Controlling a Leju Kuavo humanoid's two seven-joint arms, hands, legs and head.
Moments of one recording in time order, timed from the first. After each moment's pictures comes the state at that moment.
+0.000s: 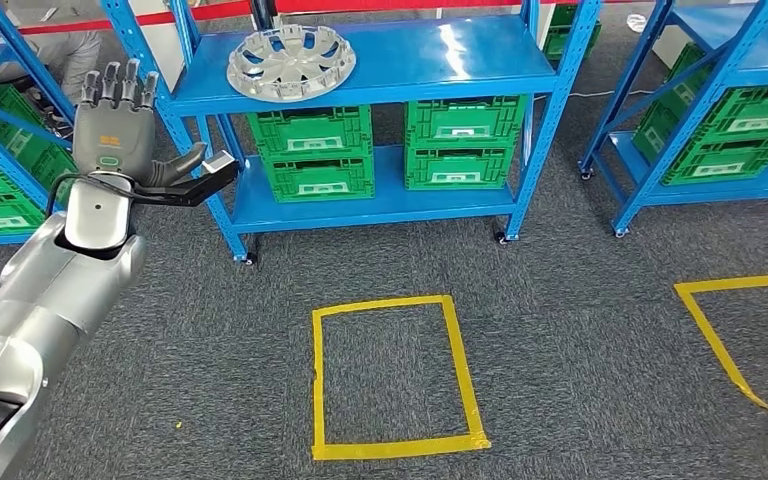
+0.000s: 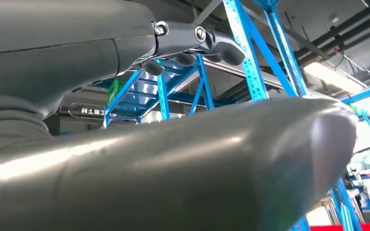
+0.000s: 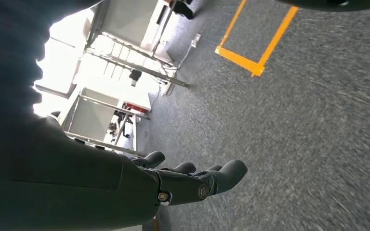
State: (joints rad) left arm -1.16 -0.05 -0.52 -0.25 -1.56 0.39 0.20; right arm -0.08 0.05 -0.16 -0.18 0.54 0.25 0.47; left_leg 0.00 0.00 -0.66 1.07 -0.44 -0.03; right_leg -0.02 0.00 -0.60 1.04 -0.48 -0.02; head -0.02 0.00
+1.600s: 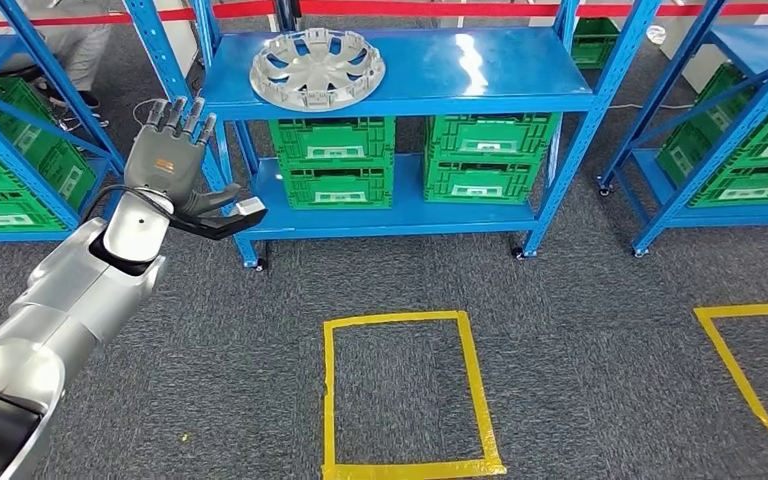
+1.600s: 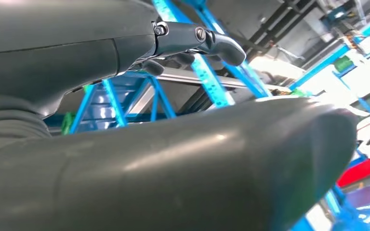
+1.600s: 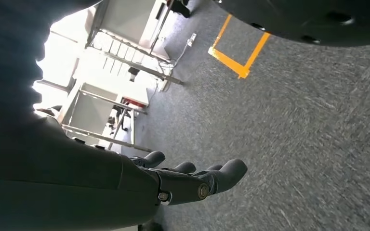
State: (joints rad) left arm -1.15 -0.08 -0.77 -0.23 -1.56 0.27 0.14; right arm -0.08 0.05 -0.16 -0.18 0.55 0.25 0.46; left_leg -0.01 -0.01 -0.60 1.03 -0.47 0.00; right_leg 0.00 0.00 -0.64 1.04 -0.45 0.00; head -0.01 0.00
